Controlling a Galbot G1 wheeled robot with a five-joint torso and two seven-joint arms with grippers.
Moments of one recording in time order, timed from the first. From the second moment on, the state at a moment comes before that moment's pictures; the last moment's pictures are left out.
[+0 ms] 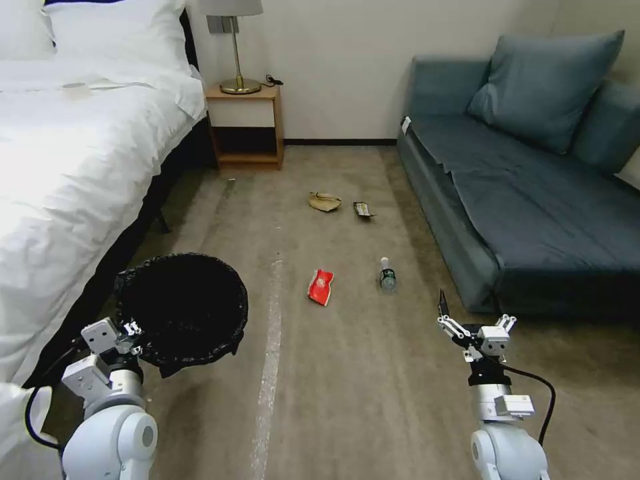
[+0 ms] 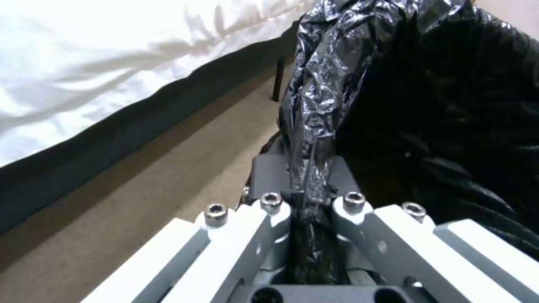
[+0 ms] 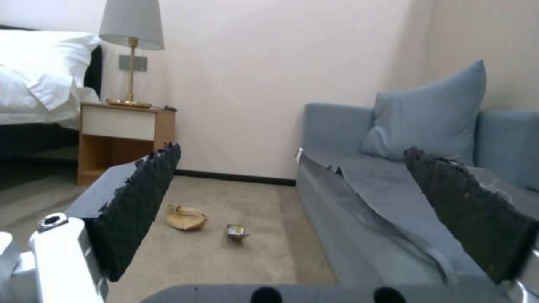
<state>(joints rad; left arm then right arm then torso) 1.47 -1.53 -0.80 -2.17 -0.34 0.38 -0.33 -1.47 1.48 0.68 1.83 0.07 0.45 -0.08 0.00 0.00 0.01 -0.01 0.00</state>
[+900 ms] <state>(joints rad) 1.47 -1.53 -0.79 -2.15 -0.33 0.38 -0.33 -1.46 1.47 0.69 1.83 0.08 0.45 -0.09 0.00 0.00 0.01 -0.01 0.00</state>
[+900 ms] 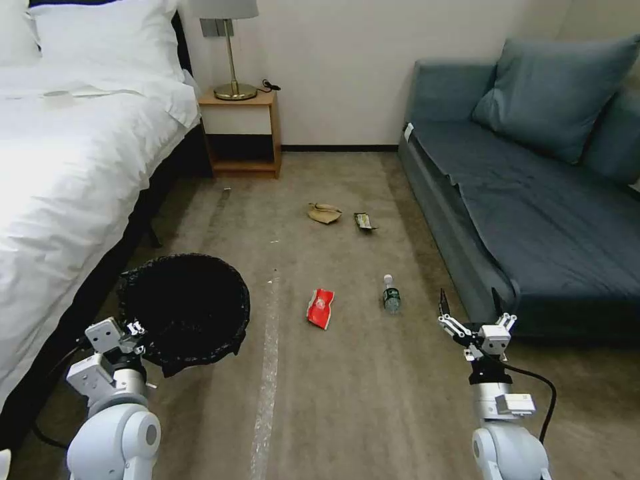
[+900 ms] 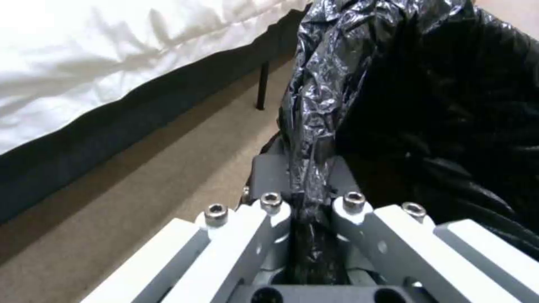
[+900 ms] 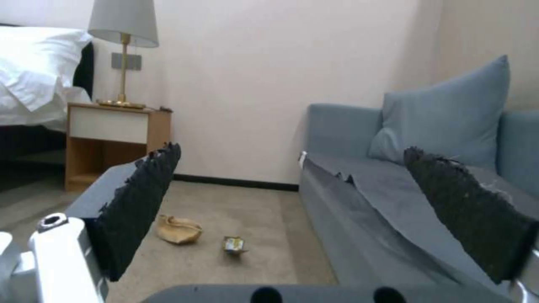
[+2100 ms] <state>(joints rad) 1.47 -1.53 -0.79 -2.15 -0.33 0.37 -0.33 -1.46 1.47 0.70 1.81 0.08 0.46 -0.10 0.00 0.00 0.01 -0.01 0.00</state>
